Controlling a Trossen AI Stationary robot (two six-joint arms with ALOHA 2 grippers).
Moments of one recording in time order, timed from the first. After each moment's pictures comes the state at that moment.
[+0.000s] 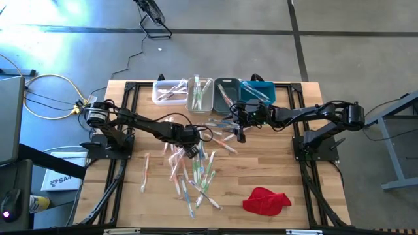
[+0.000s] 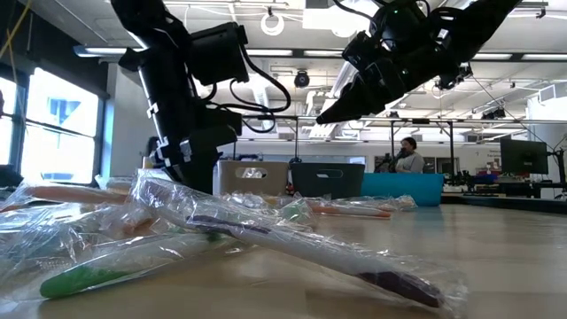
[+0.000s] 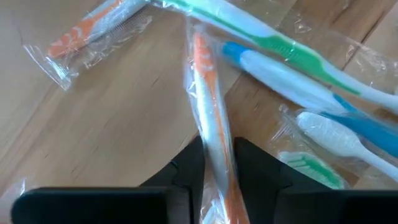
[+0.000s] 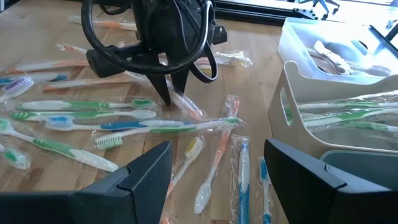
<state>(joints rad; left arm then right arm) -0.01 1.69 0.92 -0.41 -0.22 -0.64 -0.26 1.43 0.69 0.28 -0.21 -0.21</state>
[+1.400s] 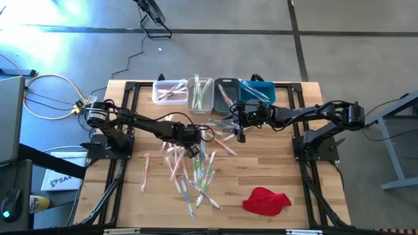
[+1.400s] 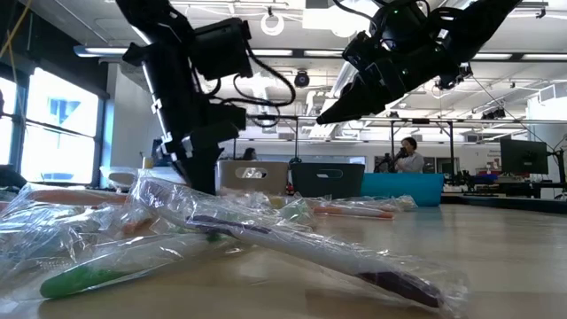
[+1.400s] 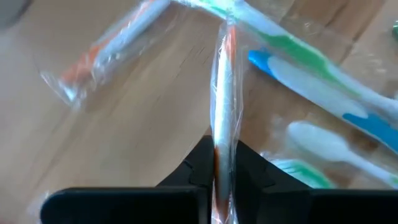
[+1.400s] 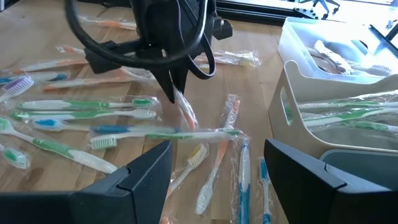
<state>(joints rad) -0.01 1.69 0.96 -0.45 -0.25 -0.56 -0.26 1.43 0.69 0.28 -0.21 -0.21</state>
